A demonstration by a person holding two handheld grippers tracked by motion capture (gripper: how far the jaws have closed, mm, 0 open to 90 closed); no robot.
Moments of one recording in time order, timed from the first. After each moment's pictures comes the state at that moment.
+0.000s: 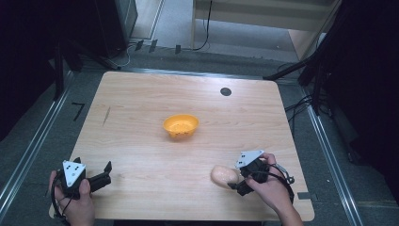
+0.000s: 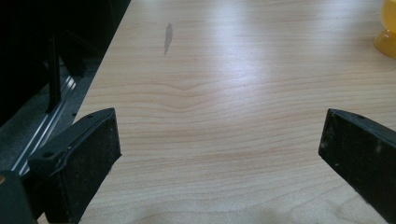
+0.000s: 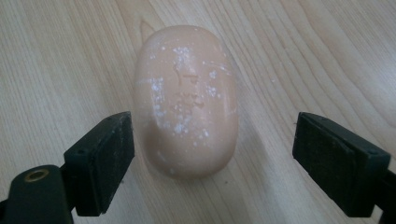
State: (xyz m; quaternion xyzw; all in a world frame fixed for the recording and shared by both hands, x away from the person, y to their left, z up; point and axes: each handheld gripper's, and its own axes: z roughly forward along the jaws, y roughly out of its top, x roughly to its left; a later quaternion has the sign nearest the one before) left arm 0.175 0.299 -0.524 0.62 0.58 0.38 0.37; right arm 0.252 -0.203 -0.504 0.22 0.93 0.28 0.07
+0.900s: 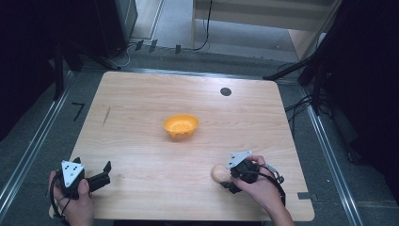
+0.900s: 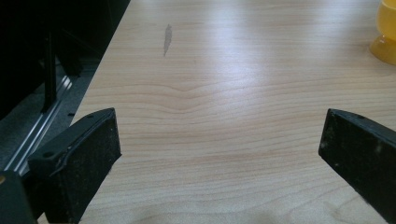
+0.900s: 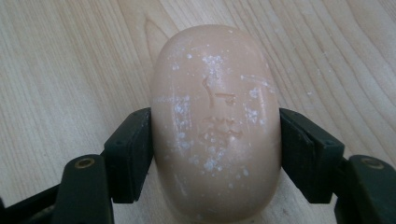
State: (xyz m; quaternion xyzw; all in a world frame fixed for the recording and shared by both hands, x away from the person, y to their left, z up) left arm 0.174 0.301 -0.523 0.62 0.58 0.37 0.38; right arm 0.255 -0.180 -0.521 0.22 0.94 0.26 0.05
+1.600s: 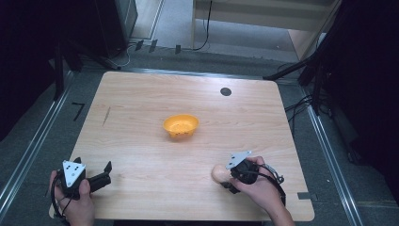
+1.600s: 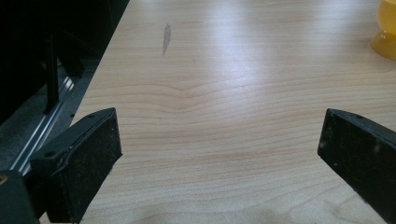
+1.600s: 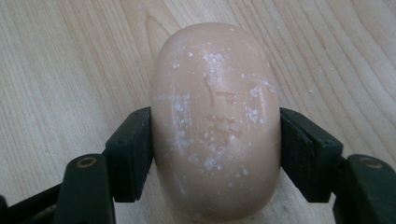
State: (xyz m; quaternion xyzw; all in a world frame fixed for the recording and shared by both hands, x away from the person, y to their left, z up) left arm 0.175 0.299 -0.523 0.62 0.58 0.37 0.37; right arm 0.254 -0.181 -0.520 0.23 0.94 0.25 0.05
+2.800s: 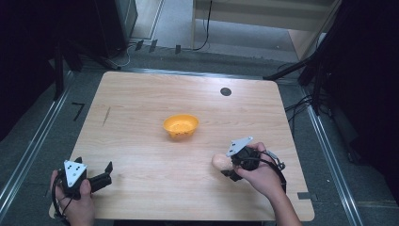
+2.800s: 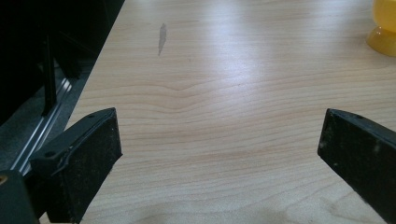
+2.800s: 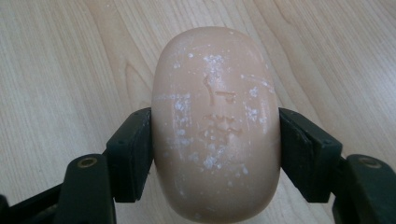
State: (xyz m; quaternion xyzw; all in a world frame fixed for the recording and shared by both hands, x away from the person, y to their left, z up) left arm 0.175 0.298 -0.524 0.63 0.57 0.37 0.37; right arm 0.281 -0.178 -0.487 0.20 0.94 0.26 0.06
